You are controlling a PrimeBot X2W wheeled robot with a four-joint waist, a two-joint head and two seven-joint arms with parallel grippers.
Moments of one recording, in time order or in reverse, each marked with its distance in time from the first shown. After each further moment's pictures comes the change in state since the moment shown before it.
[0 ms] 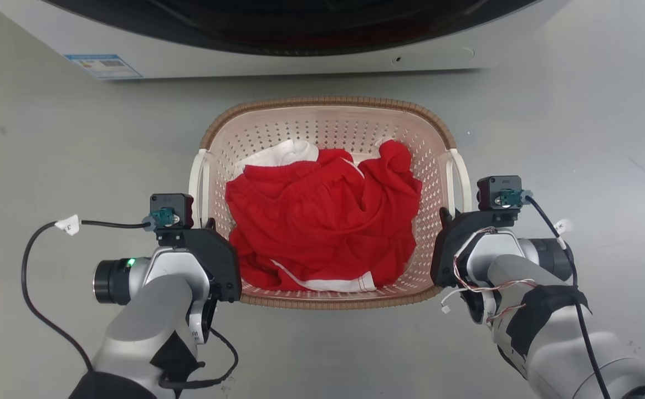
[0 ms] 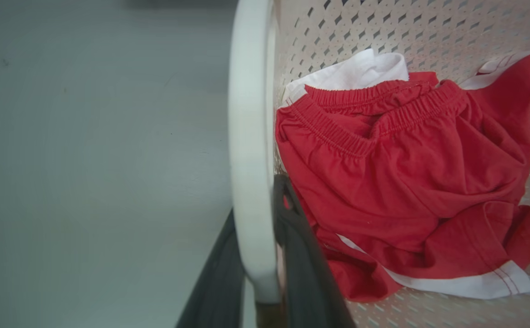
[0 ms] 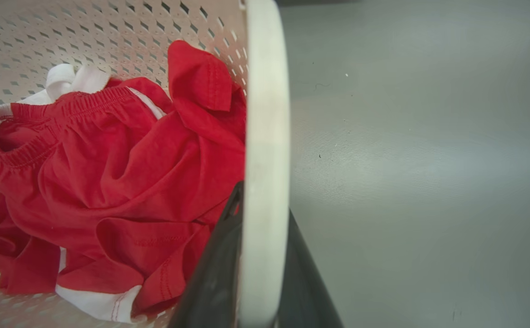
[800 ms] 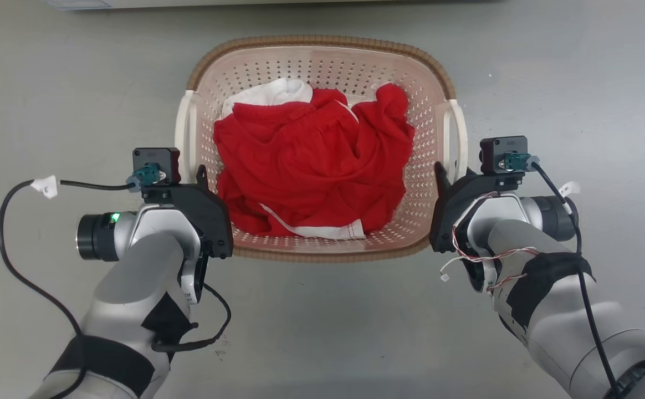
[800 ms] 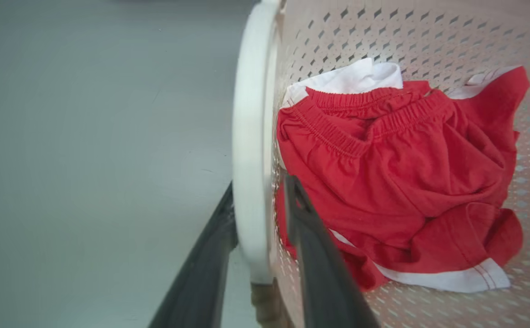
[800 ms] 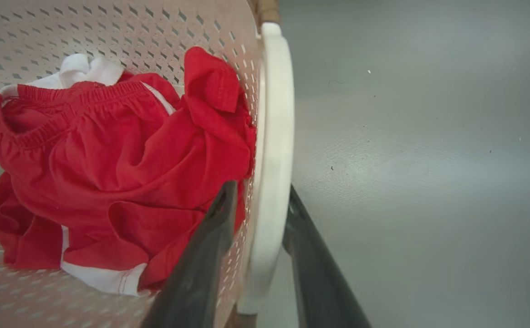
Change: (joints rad) left arm -0.119 0.003 0.013 0.038 0.015 0.000 -0.078; right arm -0.101 0.000 0.017 0.013 -0.020 0.005 -0.067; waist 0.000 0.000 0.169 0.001
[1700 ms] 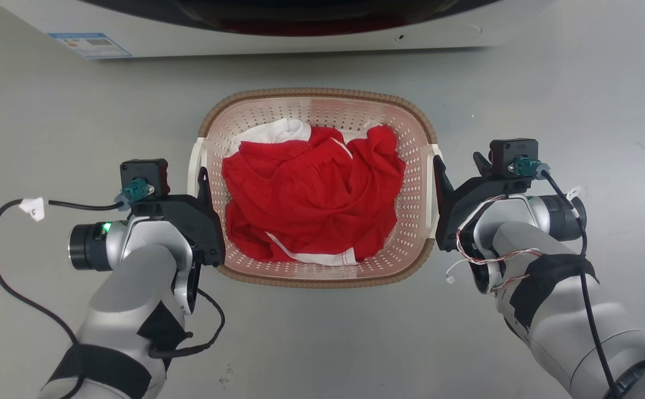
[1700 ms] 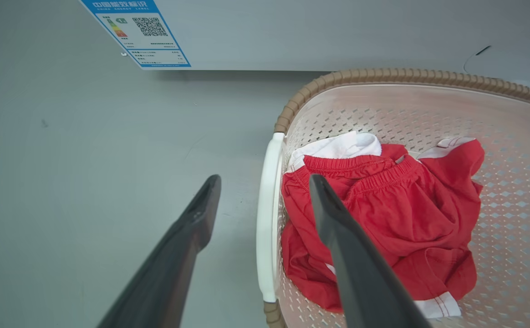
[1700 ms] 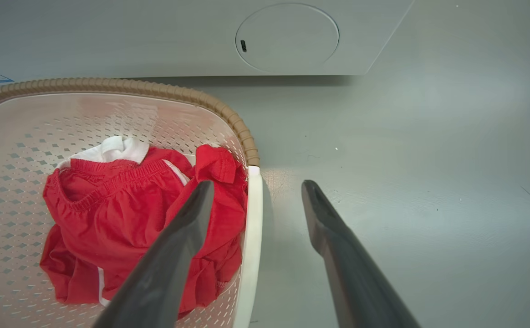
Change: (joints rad) left arm 0.006 0.002 0.018 0.045 0.001 -0.002 -0.097; right arm -0.002 0.005 0.003 0.043 0.000 0.003 -0.093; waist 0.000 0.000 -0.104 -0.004
